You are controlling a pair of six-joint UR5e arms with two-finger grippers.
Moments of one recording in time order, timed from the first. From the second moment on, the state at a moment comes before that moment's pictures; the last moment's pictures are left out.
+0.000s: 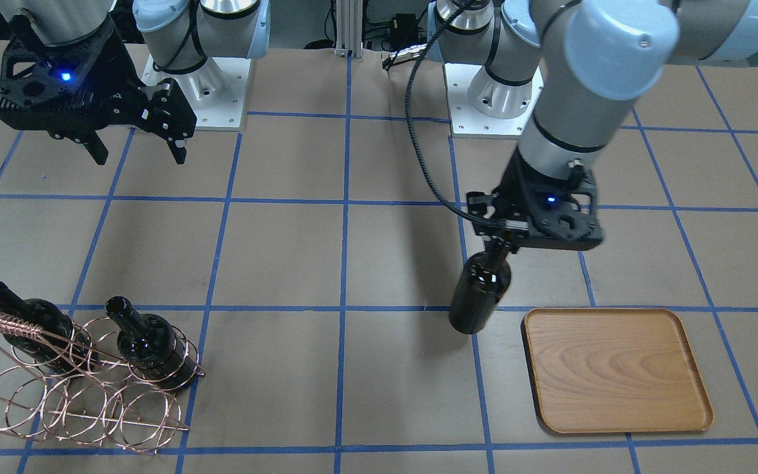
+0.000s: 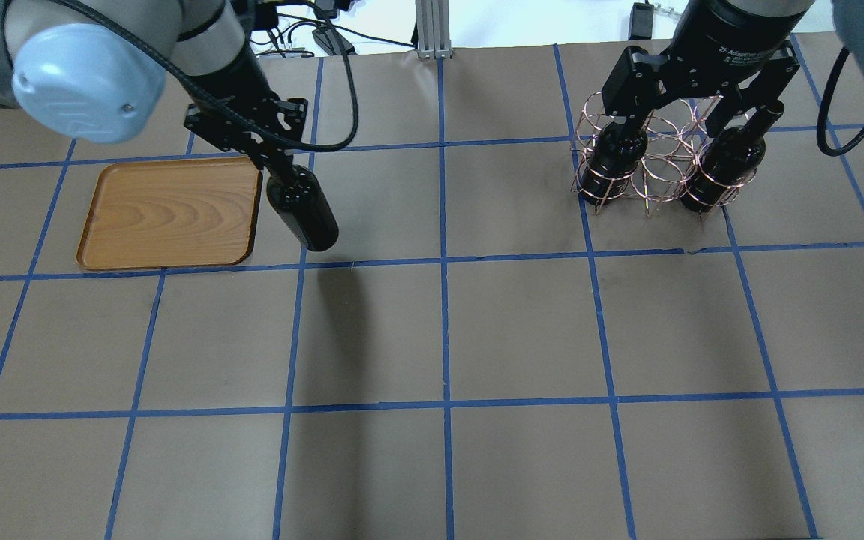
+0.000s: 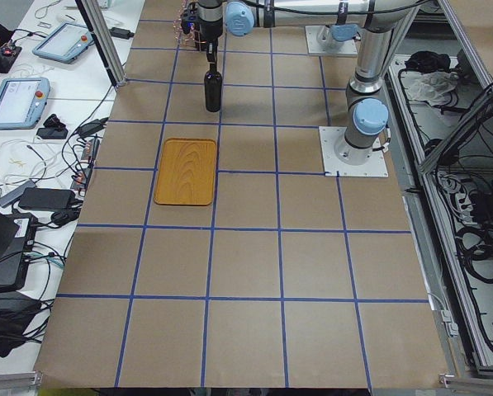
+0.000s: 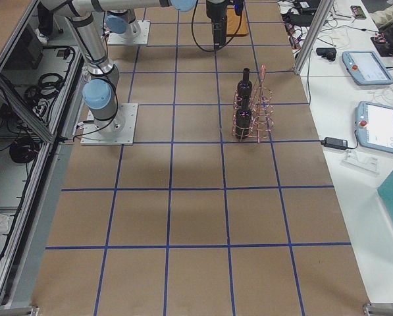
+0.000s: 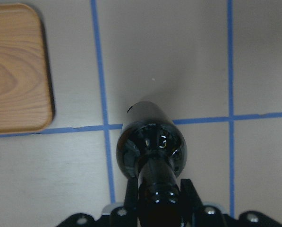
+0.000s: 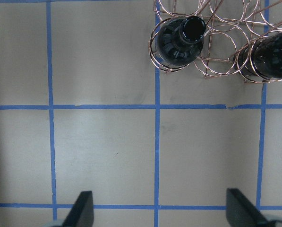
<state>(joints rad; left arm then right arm) -1.58 -1.75 -1.48 -1.43 1.56 0.03 1.57 -1.57 1.49 -1.55 -1.54 -0.01</state>
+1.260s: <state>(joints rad) -1.22 -1.86 -1.45 -1.35 1.57 0.37 1.57 -1.58 1.53 -1.56 -1.59 0.00</state>
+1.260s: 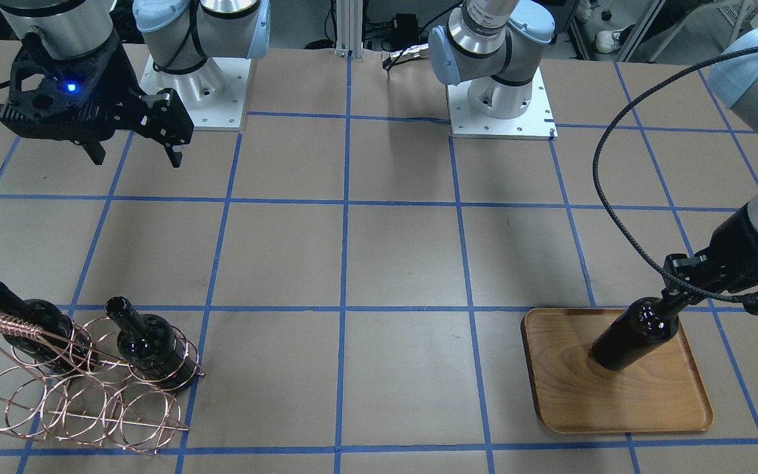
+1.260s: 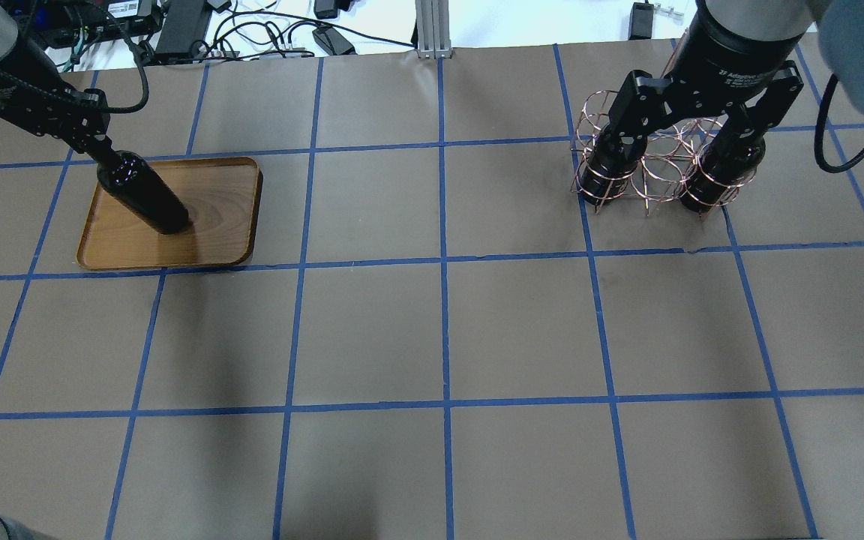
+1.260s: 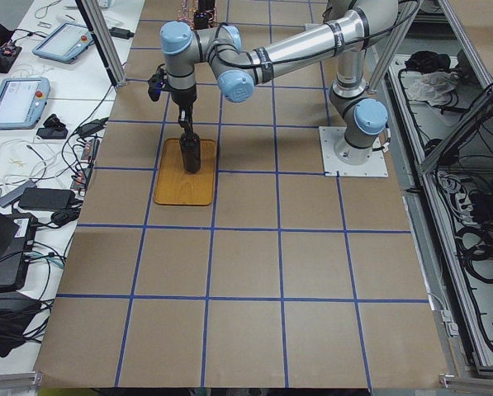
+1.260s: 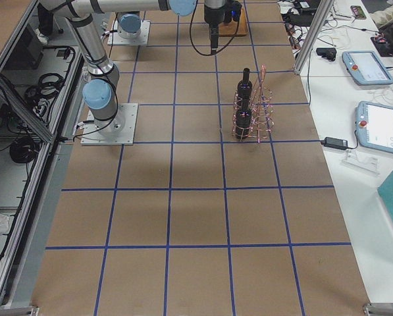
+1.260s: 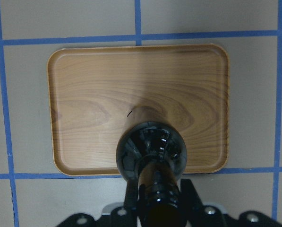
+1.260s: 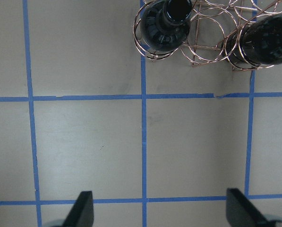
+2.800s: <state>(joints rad) -1.27 -1.66 -1.33 -1.69 1.57 0.30 1.57 -1.58 1.53 -1.56 -1.59 -0.01</state>
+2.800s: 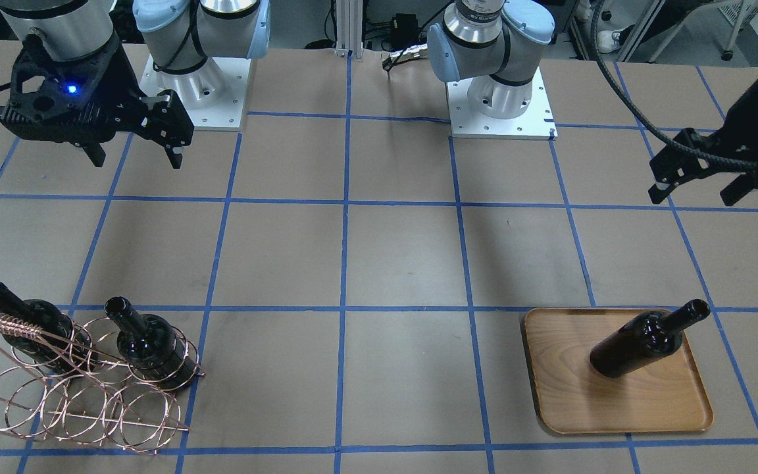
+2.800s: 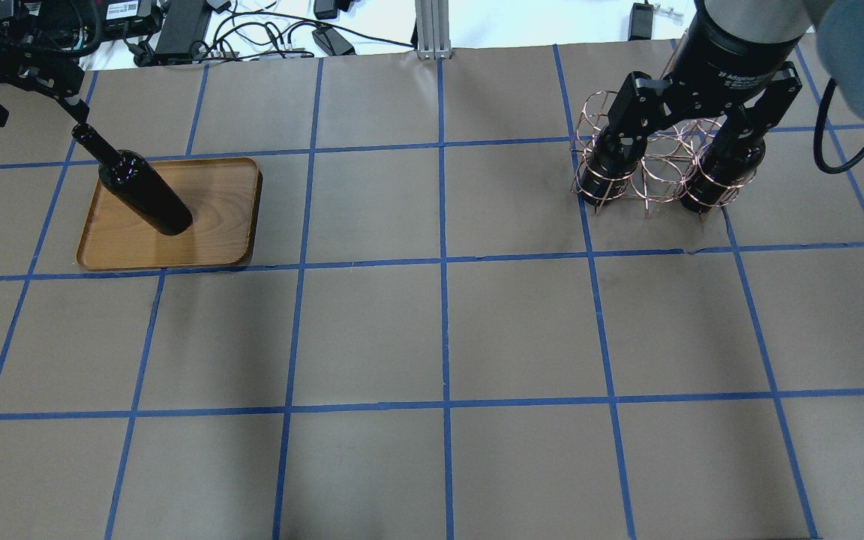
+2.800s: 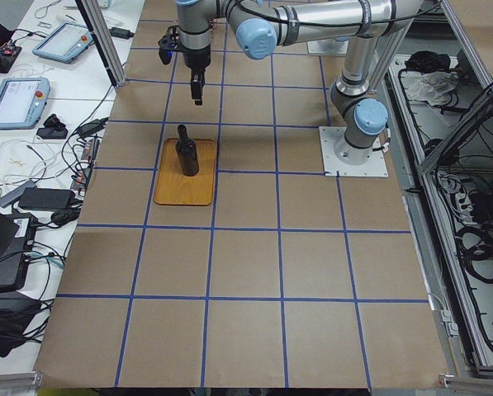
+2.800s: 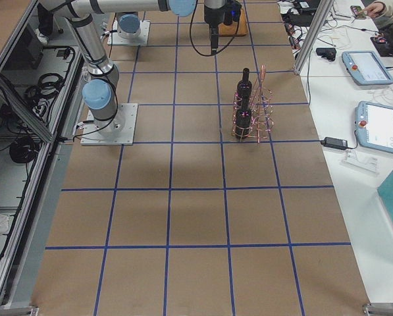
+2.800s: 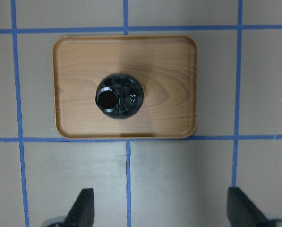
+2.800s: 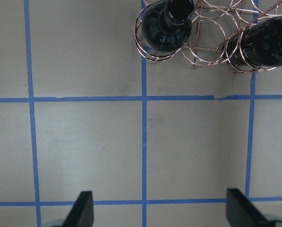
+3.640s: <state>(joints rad) -1.48 -1.59 -1.36 -1.75 1.57 0.14 1.57 -1.58 1.53 -1.56 -1.59 -0.01</state>
